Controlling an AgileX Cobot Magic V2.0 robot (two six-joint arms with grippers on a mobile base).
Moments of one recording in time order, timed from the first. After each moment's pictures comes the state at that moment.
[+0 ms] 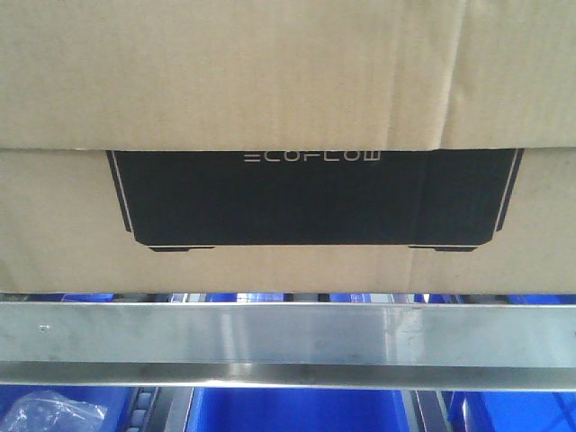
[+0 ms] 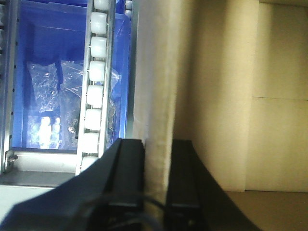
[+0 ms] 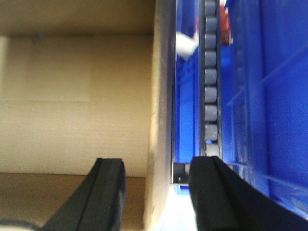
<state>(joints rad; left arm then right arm) -0.35 1.43 -1.52 0.08 1.14 -0.31 -0.03 1.10 -1.43 0.11 1.21 0.05</state>
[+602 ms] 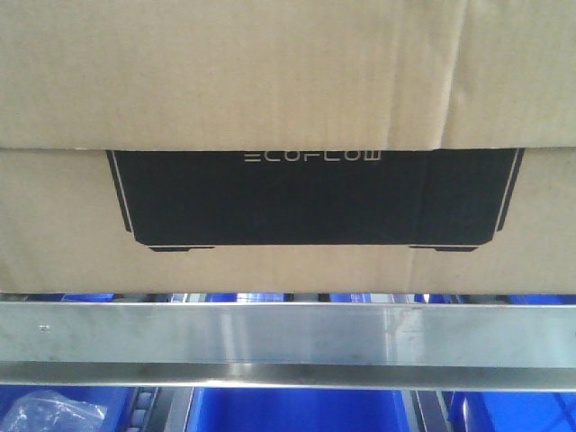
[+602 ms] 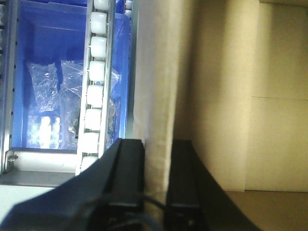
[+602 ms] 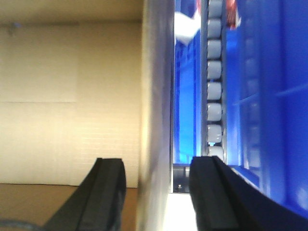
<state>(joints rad) -0.35 1.43 -1.52 0.08 1.14 -0.31 -0.03 1.27 -1.43 0.11 1.15 0.05</state>
